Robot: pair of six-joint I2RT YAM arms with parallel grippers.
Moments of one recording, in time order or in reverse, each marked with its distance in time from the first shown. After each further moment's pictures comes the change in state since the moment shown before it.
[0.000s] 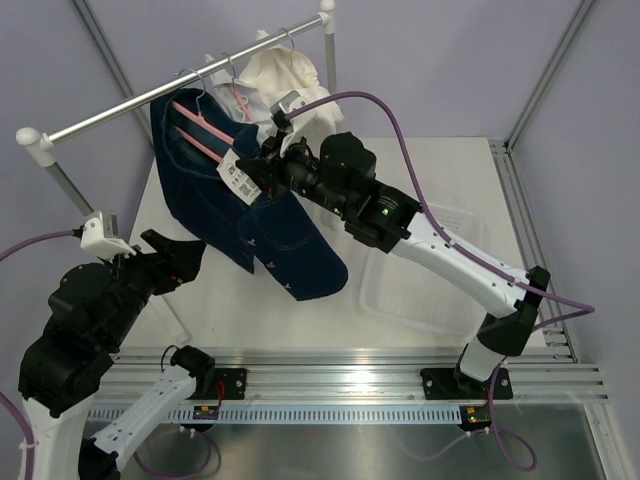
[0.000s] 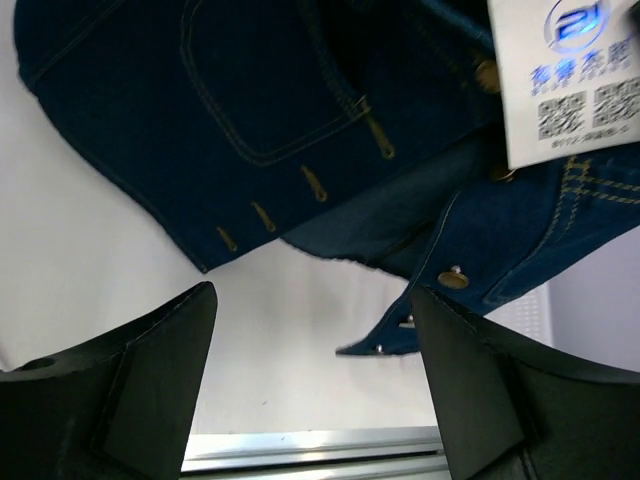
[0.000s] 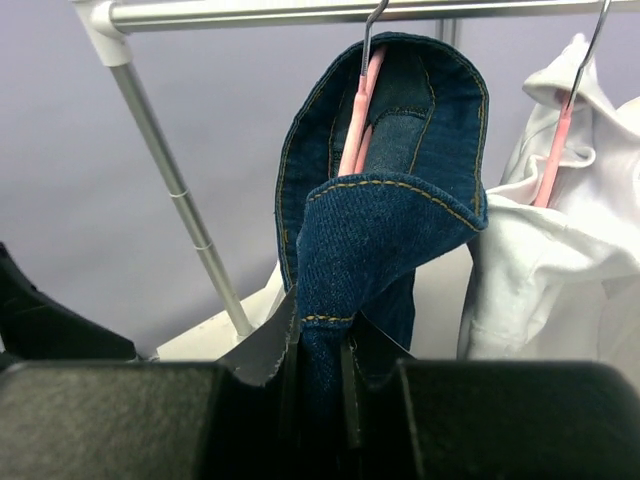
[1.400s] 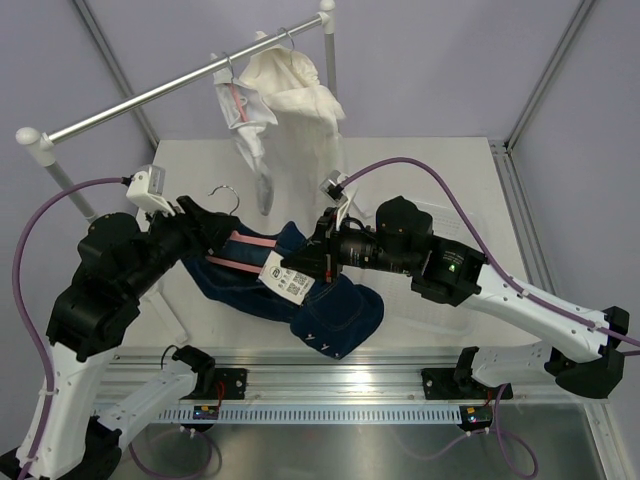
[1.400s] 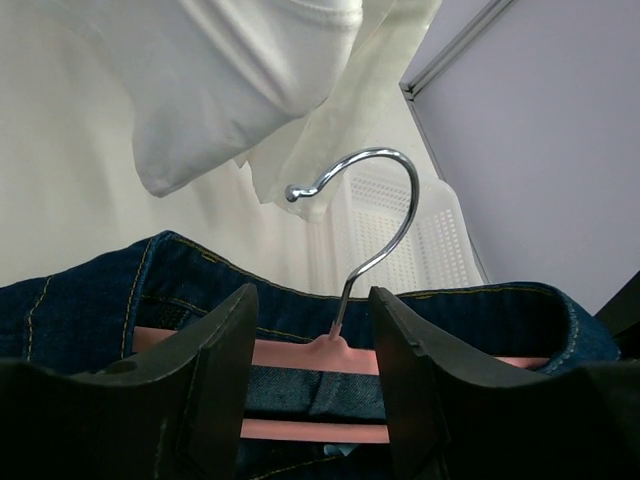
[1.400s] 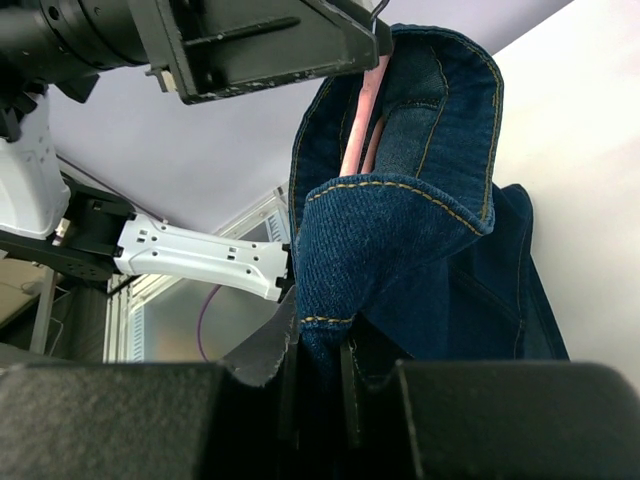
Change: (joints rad) left arm 0.000 0.206 0.066 0.217 0.303 0.086; right arm 0.076 -0.482 -0.566 -0.124 -0.246 0.349
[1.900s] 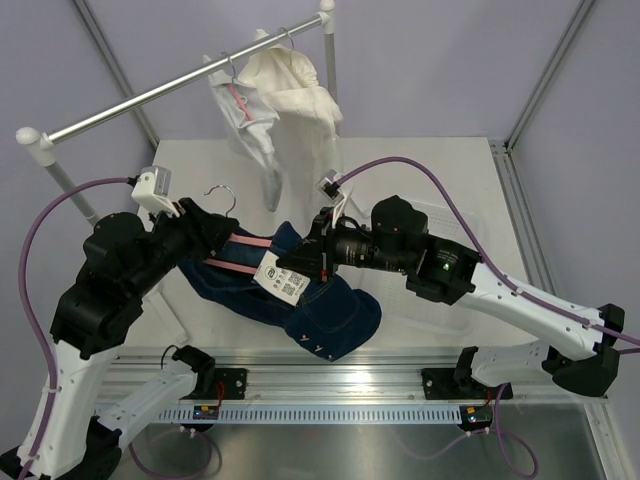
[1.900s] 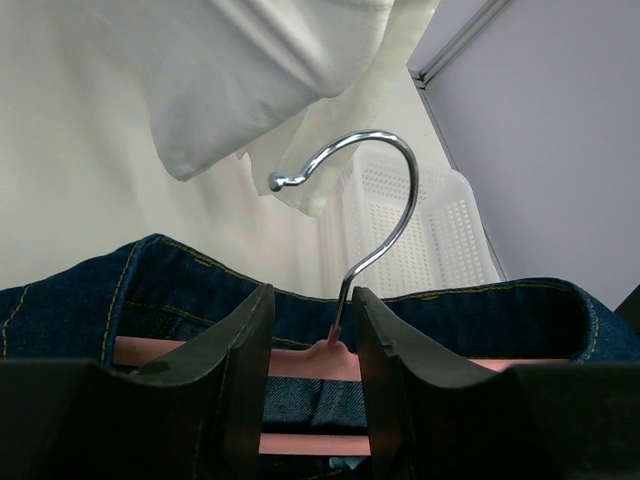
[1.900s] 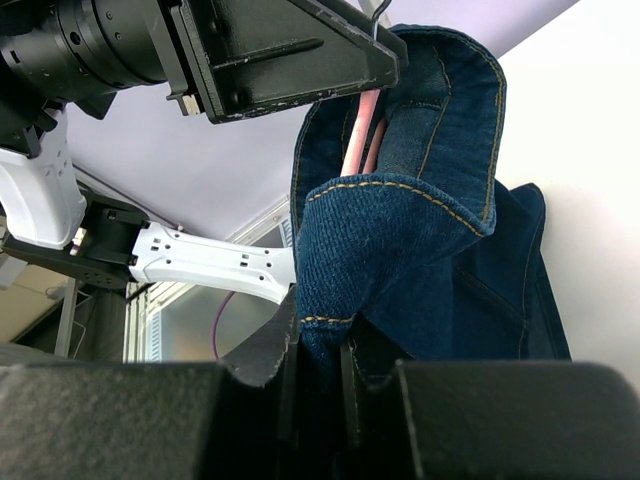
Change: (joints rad) left arm 0.000 0.000 -0.025 0.002 0.003 0.034; right arm 0.000 0.018 0.000 0.028 -0.010 0.048
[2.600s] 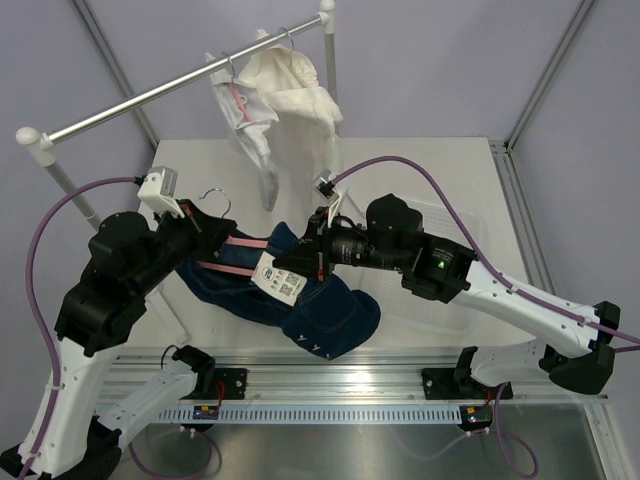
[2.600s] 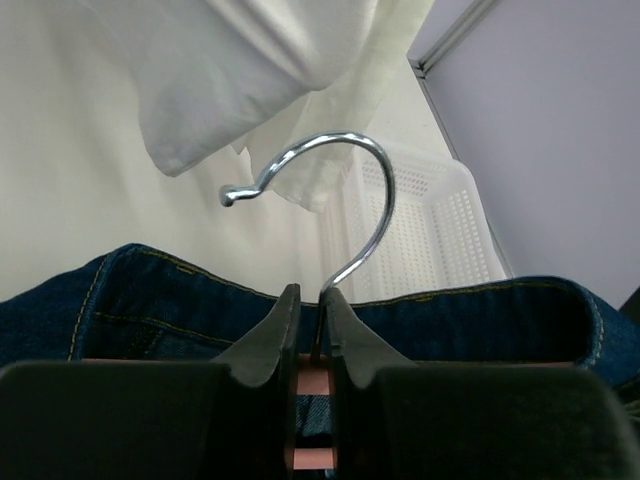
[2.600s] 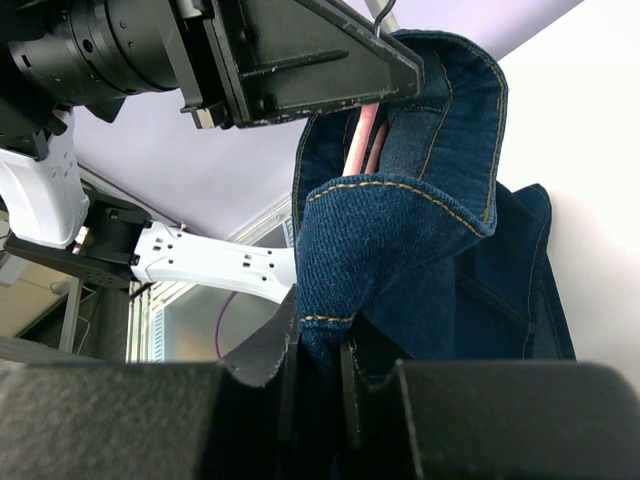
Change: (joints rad) left arm 0.000 0.002 -0.025 0.012 0.016 0.008; right arm 0.000 0.025 0.015 0.009 -0.017 0.003
